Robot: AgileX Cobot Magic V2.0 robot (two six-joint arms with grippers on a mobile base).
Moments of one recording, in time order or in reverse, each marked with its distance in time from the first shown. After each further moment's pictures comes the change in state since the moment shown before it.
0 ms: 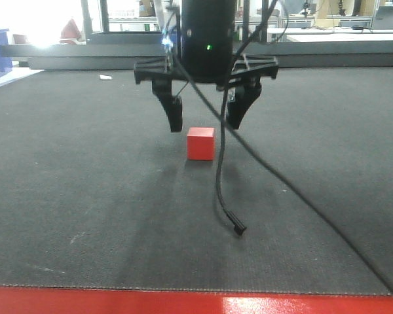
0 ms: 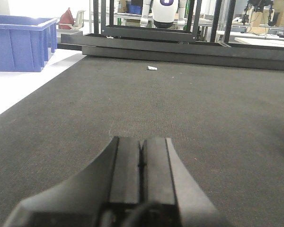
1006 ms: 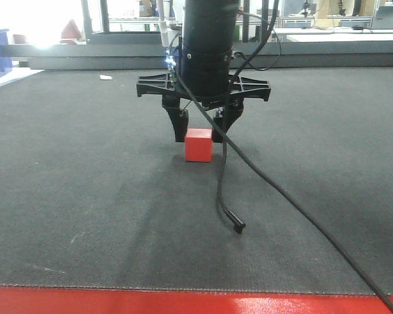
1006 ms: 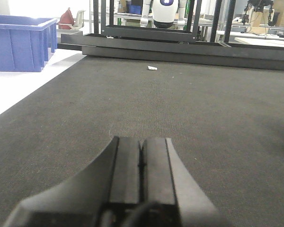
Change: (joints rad) left arm 0.000 0.000 0.000 0.000 0.000 0.000; right arm -0.032 0.044 -0.004 0.048 -0.090 -0.002
